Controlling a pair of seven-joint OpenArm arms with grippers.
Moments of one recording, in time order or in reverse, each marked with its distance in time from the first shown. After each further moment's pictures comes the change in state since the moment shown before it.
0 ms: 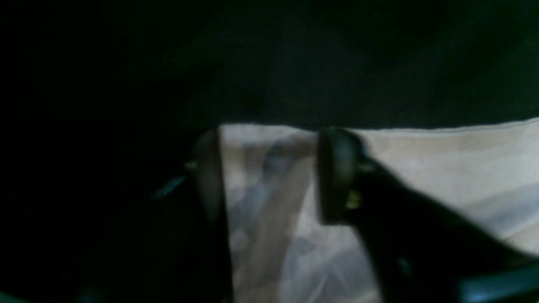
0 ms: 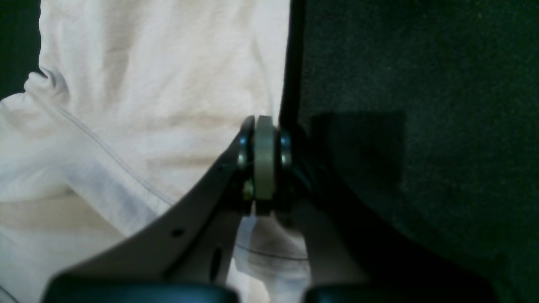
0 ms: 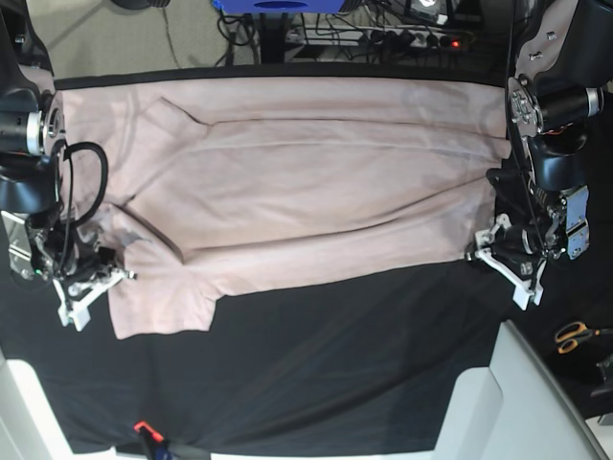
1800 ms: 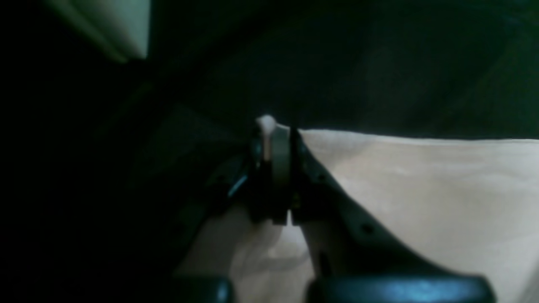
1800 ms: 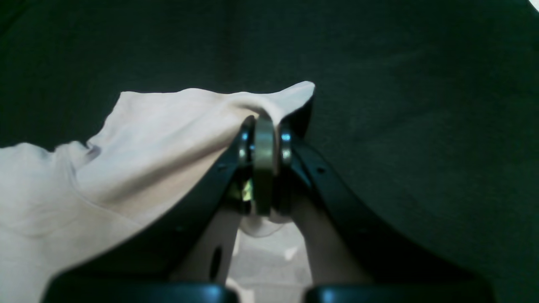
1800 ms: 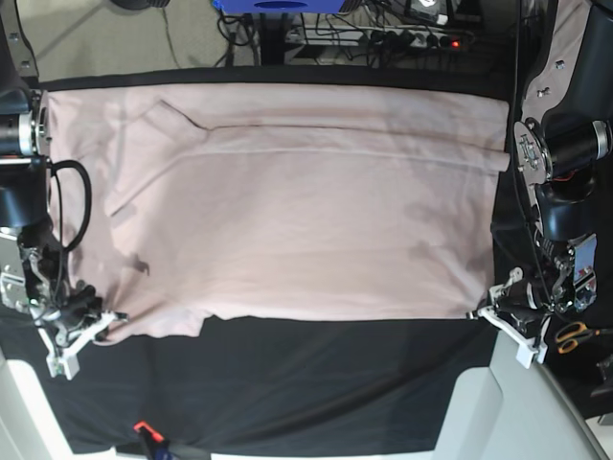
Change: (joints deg) left arm -9.9 0.5 0.8 -0.2 1.3 0.0 -0.6; right arm 1.0 2.6 -8.5 10.3 -0.2 -3.5 9.4
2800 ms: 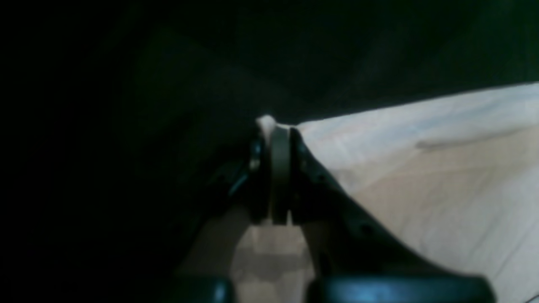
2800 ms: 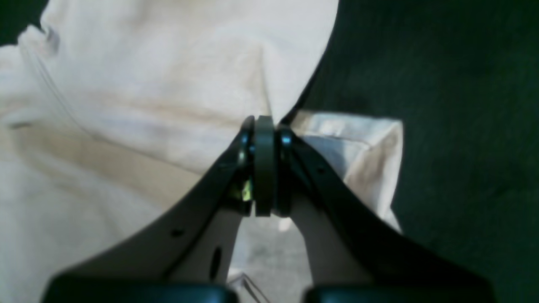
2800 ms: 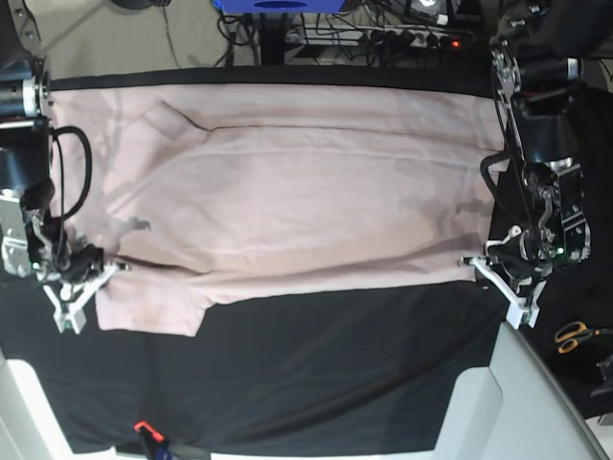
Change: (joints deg) left arm 19.2 2.6 0.0 27.3 -0.4 0.0 5.3; right arm -8.4 0.6 0.4 5.9 0.5 -0.4 -10.2
